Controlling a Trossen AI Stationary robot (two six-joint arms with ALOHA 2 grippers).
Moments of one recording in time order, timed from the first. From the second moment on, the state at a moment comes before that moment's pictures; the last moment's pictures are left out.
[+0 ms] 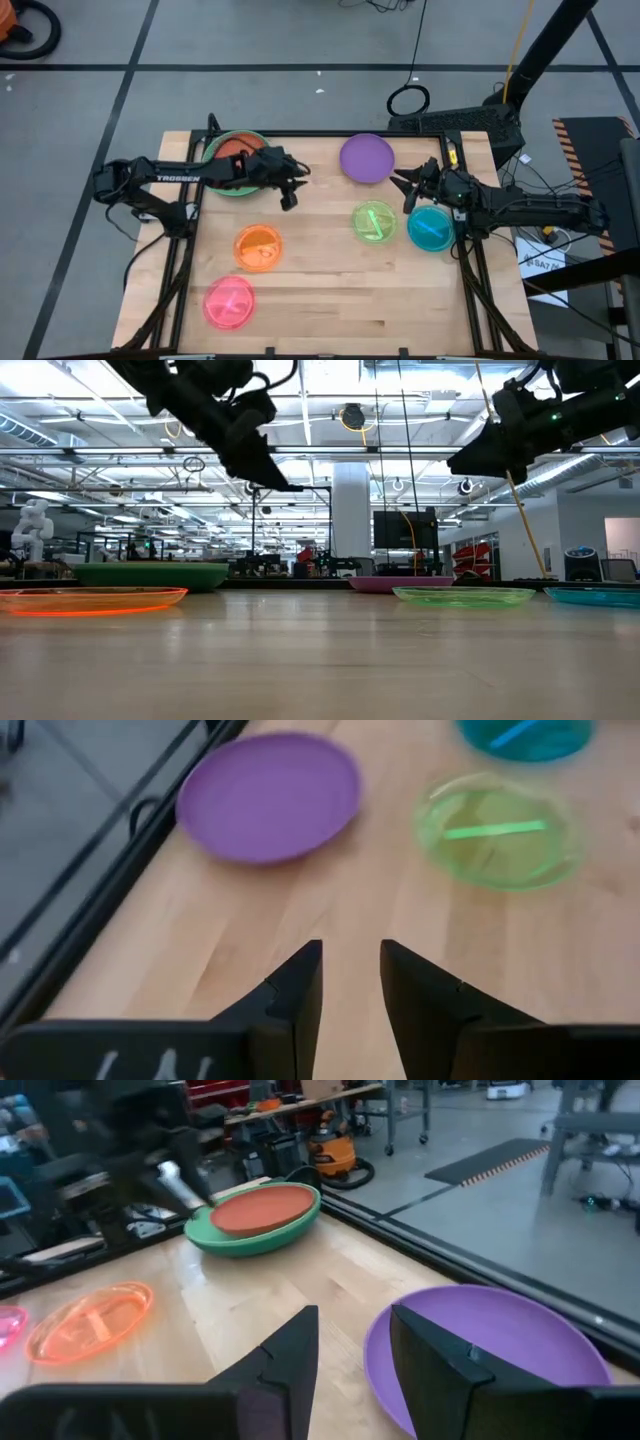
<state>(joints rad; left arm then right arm) 0.26 1.39 0.89 -0.13 -0.03 0.06 -0.19 0.59 0.27 0.09 0.33 0.25</state>
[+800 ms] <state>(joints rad) 0.29 1.39 0.89 -0.24 -0.03 0.31 -0.26 1.06 0.51 0.12 0.34 0.62</state>
